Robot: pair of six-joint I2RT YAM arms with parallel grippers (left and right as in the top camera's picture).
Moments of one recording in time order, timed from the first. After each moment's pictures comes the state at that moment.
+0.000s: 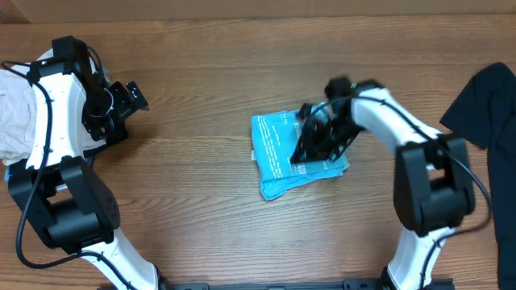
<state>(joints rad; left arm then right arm) 0.28 1.98 1.72 -1.20 0.21 -0.32 0.25 2.01 1.44 -1.16 -0.77 -0.13</state>
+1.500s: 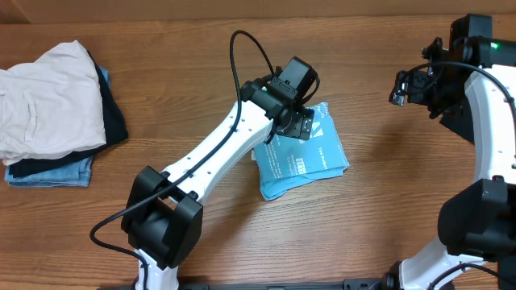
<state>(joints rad) -0.66 1.98 1.72 -0.95 -0.10 -0.46 -0.18 1.85 1.79 -1.31 -0.14 0.02</state>
